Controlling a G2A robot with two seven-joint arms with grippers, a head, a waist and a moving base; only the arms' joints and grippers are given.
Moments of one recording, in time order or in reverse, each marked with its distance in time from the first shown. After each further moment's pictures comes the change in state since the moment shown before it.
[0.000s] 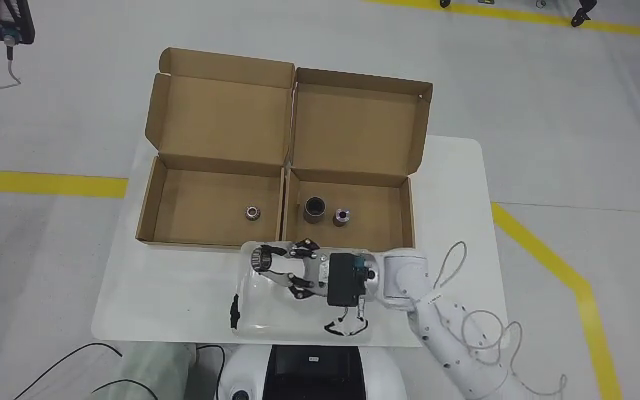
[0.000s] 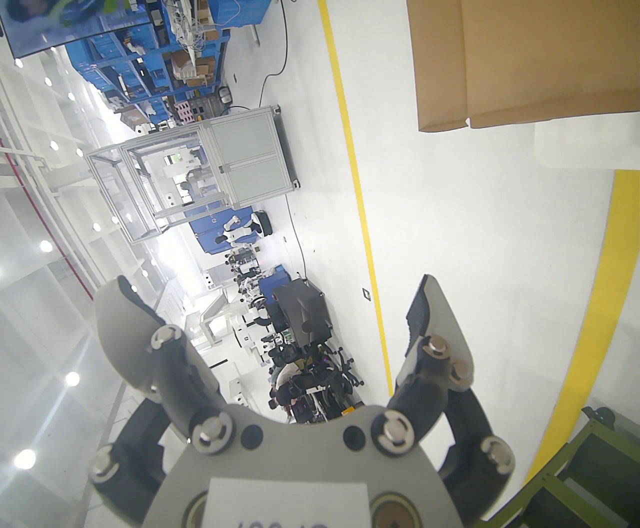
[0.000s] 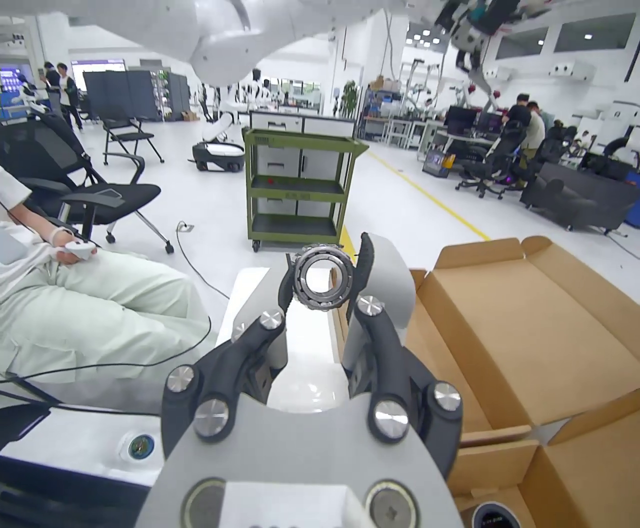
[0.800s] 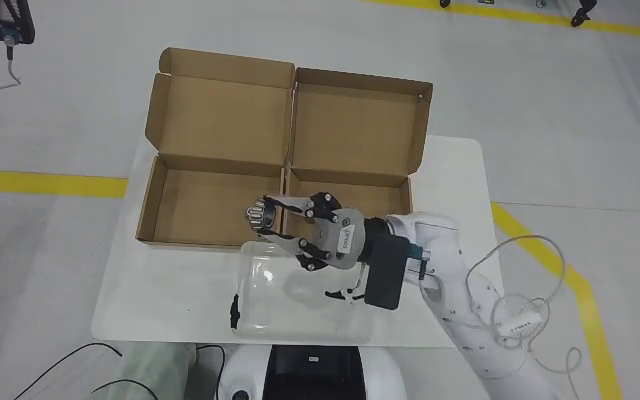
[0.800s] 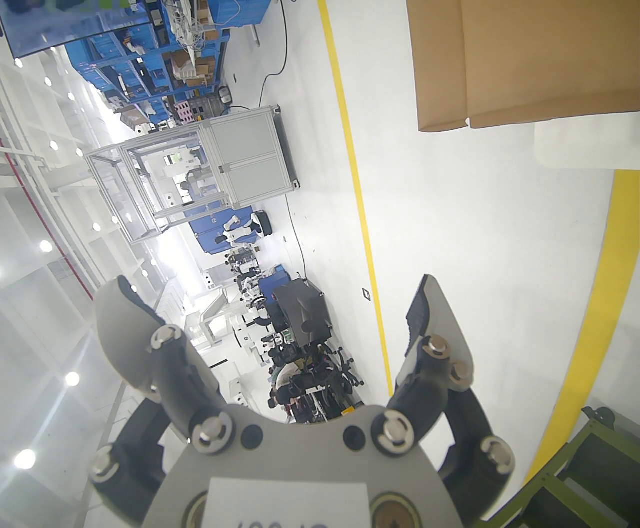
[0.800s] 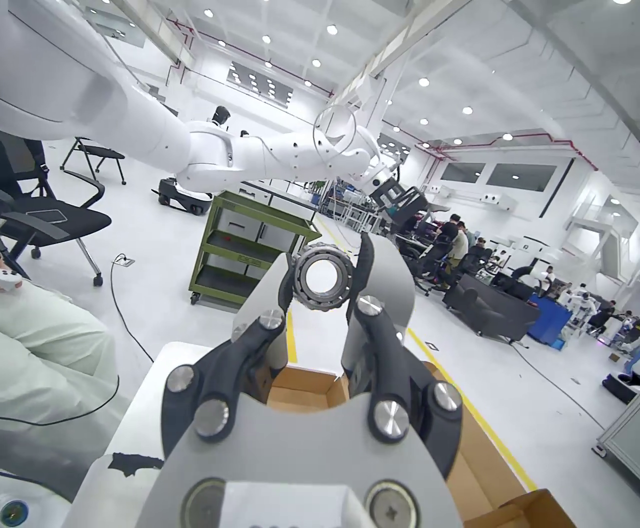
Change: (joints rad) left arm 0.000 0.000 0.000 0.000 0.000 0.000 0.000; right arm 0.131 0.001 0.063 -0.199 0.026 0.091 -0.036
